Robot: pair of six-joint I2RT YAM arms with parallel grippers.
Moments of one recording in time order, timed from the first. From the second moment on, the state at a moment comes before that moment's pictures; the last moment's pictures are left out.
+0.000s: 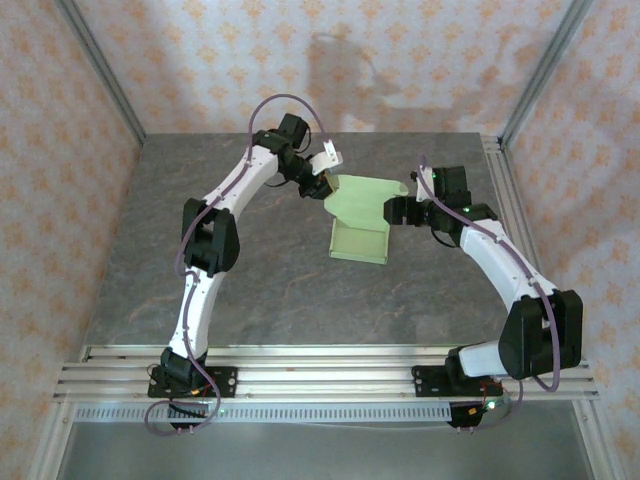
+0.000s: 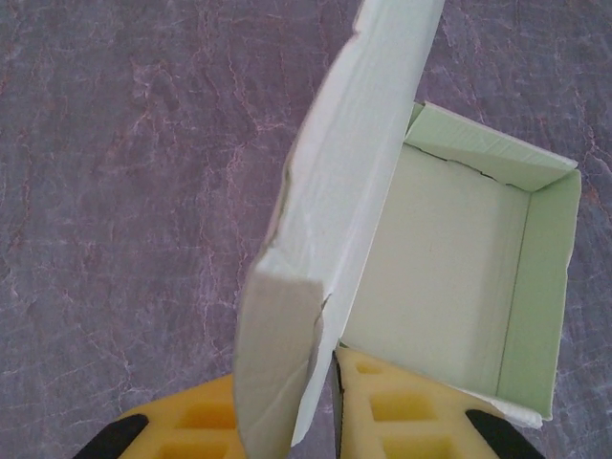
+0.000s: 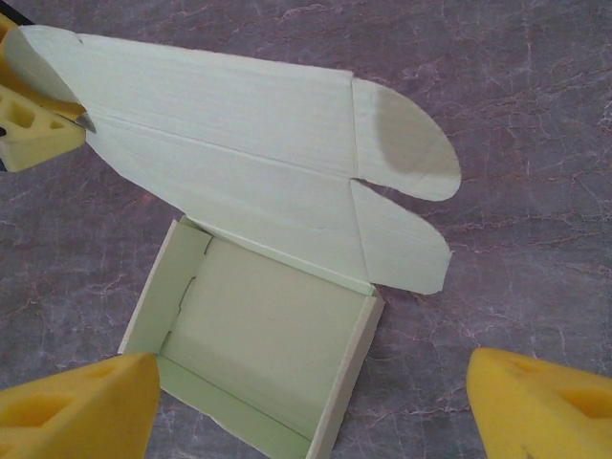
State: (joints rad) left arm -0.34 2.36 2.26 -1.05 0.66 0.75; right arm 0.18 1.37 1.05 -0.49 -0.29 0.14
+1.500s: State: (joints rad) left arm -0.34 2.40 2.30 -1.15 0.73 0.85; right arm 0.11 1.47 1.13 -0.52 -0.41 -0.17
